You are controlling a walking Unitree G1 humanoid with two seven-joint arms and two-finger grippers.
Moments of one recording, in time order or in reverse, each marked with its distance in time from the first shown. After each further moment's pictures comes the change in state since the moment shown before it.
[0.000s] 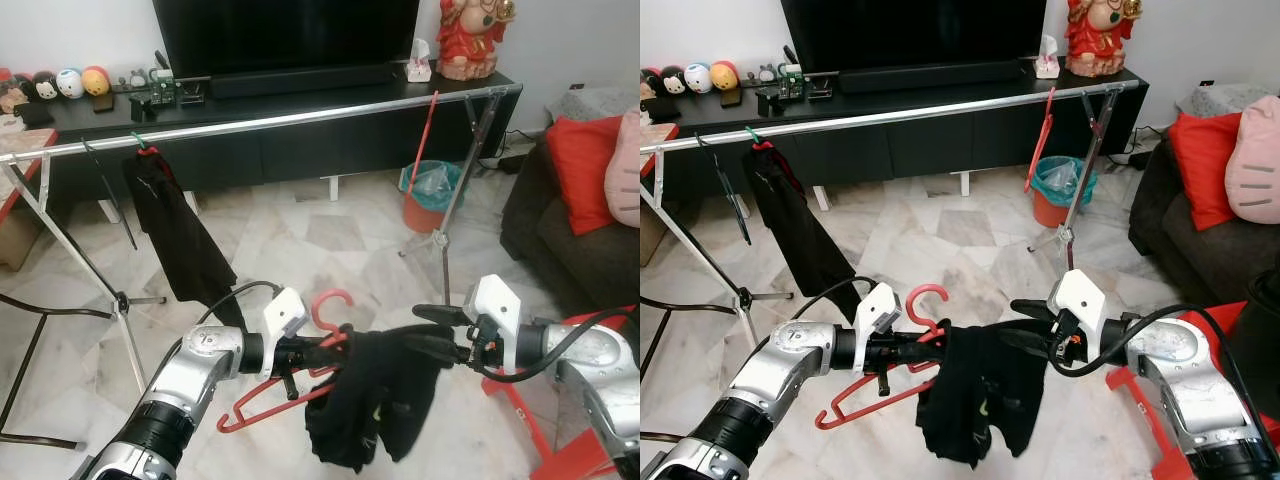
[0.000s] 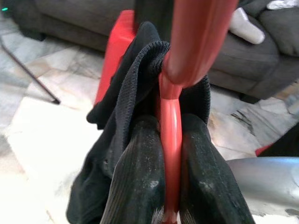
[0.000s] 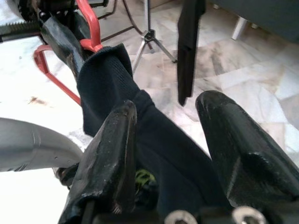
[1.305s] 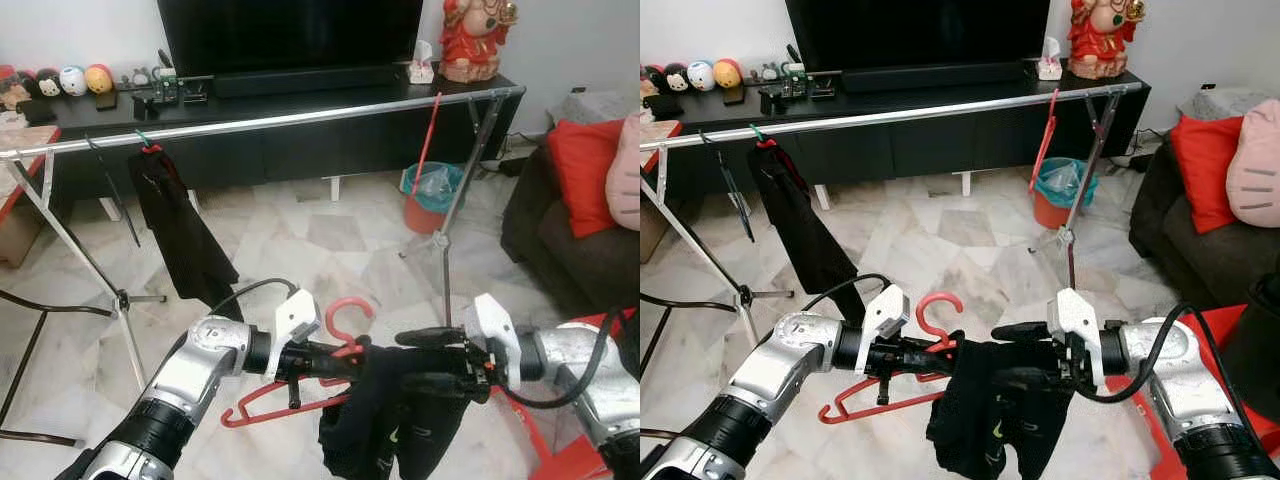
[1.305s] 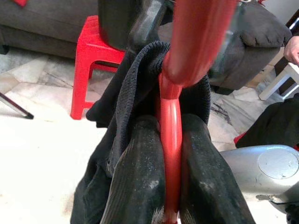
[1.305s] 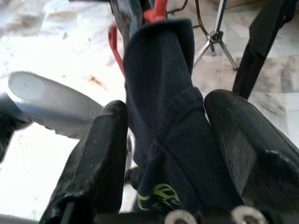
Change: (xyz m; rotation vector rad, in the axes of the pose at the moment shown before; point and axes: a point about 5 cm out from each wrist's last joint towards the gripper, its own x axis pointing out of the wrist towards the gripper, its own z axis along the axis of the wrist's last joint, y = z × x) left arm 0.003 -0.012 0.012 0.046 0.012 -0.133; right arm 0.010 0.005 -0.013 -0.077 -0.021 0.295
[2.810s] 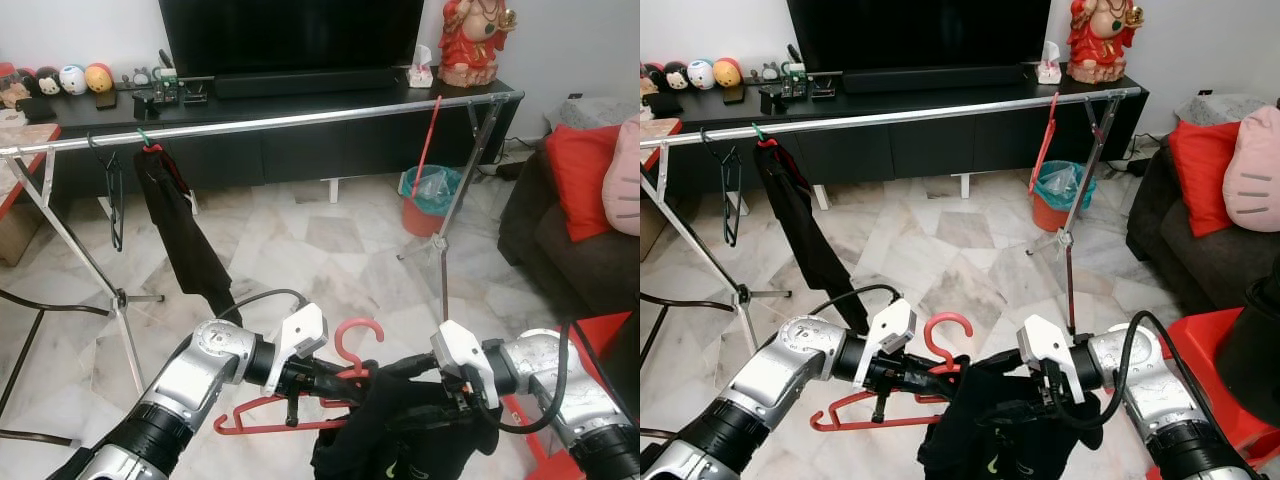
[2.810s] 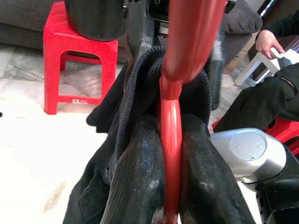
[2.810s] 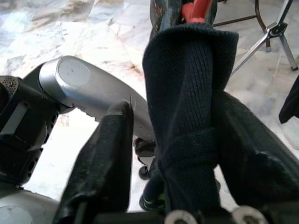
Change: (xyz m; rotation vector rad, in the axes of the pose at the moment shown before) left arm 0.007 -0.013 -0.001 -0.007 0.048 -0.124; right arm 0.028 0.014 -0.007 0.027 0.025 0.235
